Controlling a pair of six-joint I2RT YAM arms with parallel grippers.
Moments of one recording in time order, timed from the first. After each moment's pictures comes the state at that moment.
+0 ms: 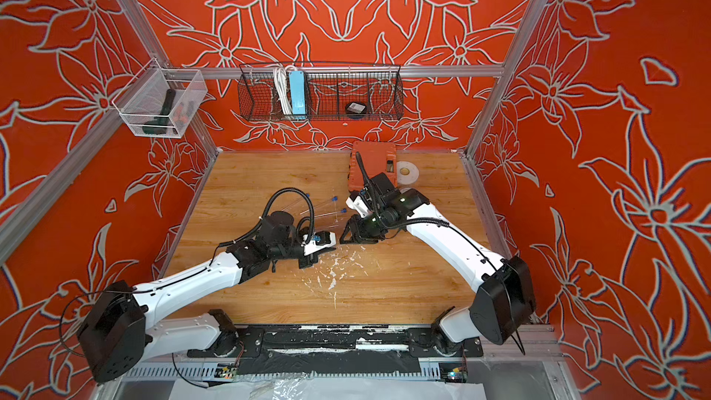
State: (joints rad) left arm -0.66 1.21 0.66 0.00 0.49 0.59; right arm 0.64 1.44 1.26 -0.92 -0.65 0.42
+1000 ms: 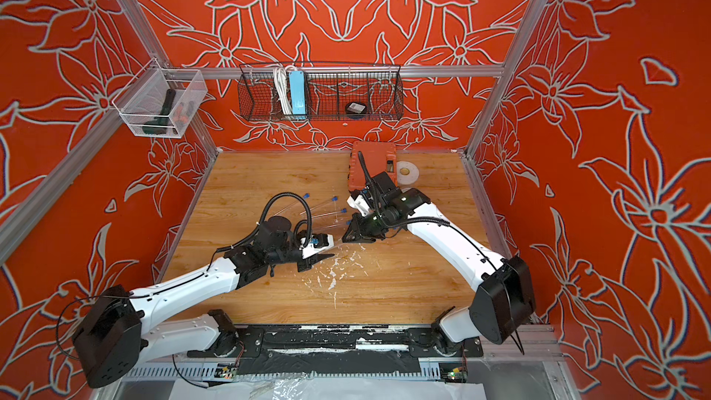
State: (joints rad) left arm -0.67 1.14 0.56 0.06 0.44 0.56; right arm 0.60 1.42 1.26 -0.93 -0.69 0.44
